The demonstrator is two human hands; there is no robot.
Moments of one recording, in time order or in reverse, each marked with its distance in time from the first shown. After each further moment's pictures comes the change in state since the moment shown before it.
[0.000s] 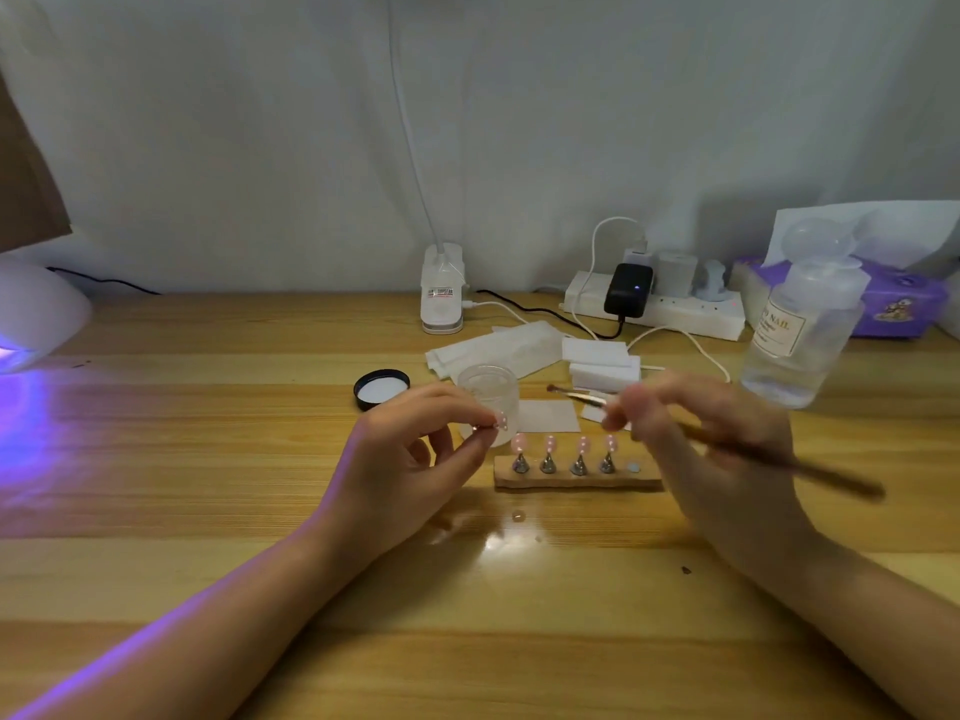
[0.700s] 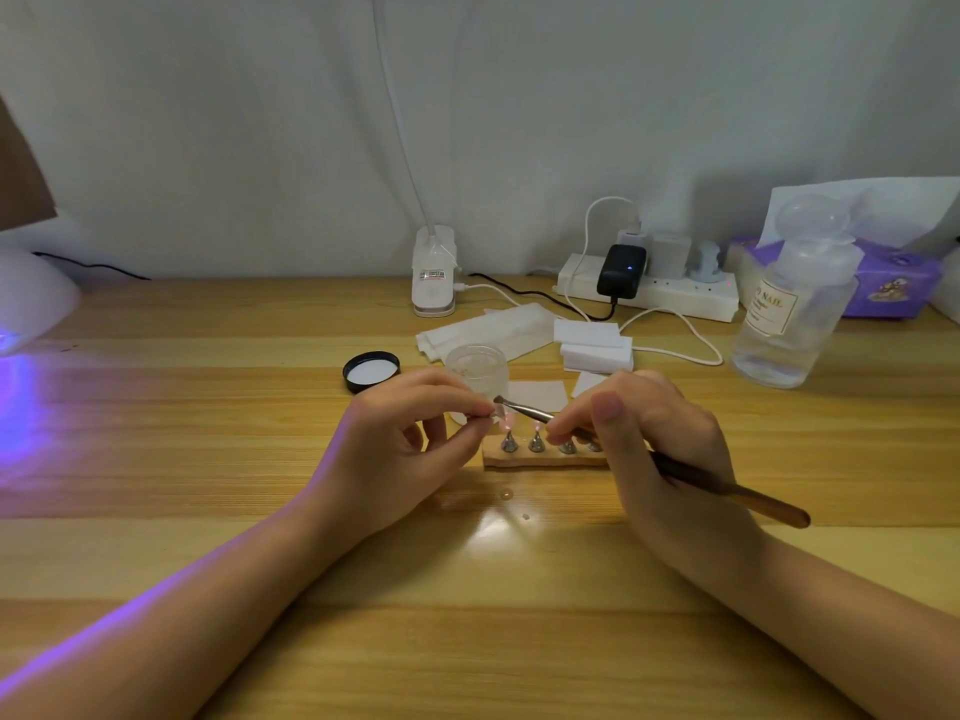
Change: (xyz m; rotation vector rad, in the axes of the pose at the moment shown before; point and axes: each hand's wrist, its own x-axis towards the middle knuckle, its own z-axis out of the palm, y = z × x) left_hand -0.001 -0.001 0.003 -0.002 -0.048 0.014; right_hand -0.017 0.005 0.020 -0.165 0.029 -0.136
